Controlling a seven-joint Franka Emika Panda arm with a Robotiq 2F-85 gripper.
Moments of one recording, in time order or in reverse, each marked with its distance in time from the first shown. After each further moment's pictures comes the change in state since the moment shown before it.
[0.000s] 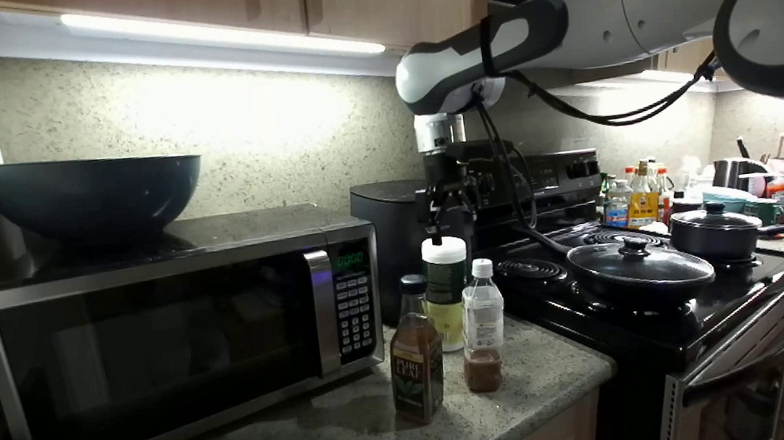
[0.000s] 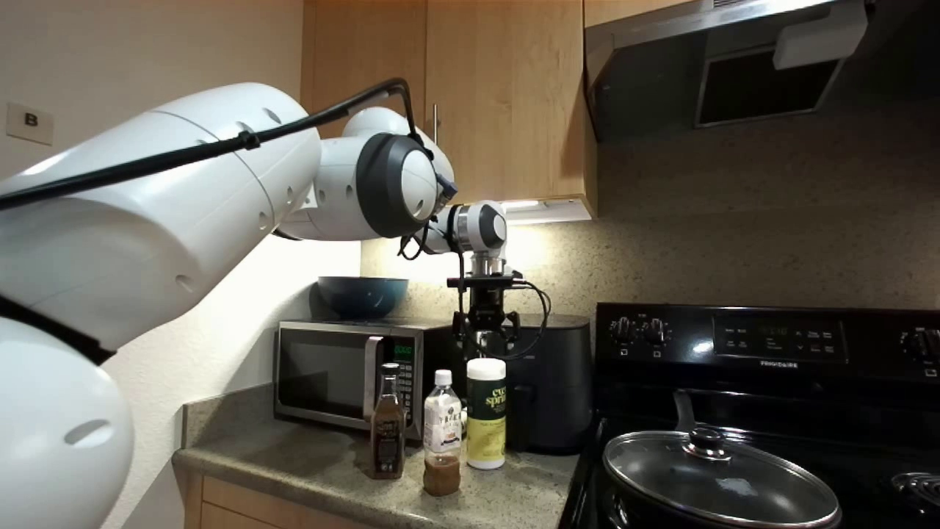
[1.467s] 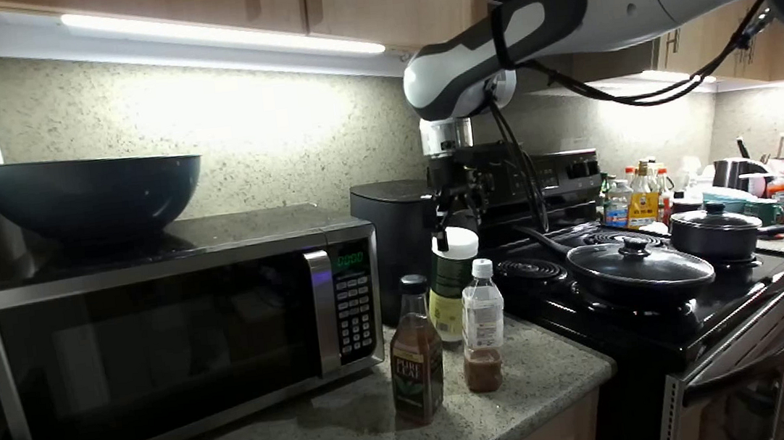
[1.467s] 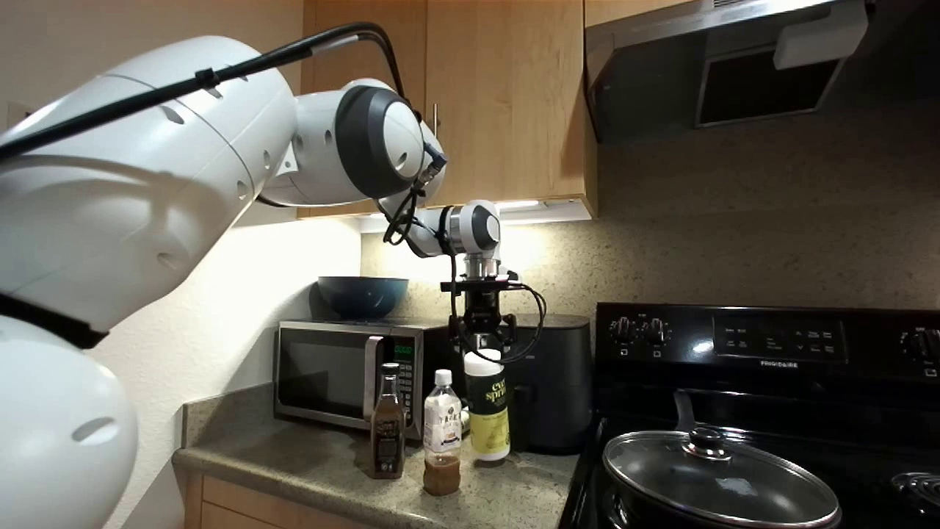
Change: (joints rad) arm 0.015 -0.132 -0.016 -0.240 -0.010 0.150 0.006
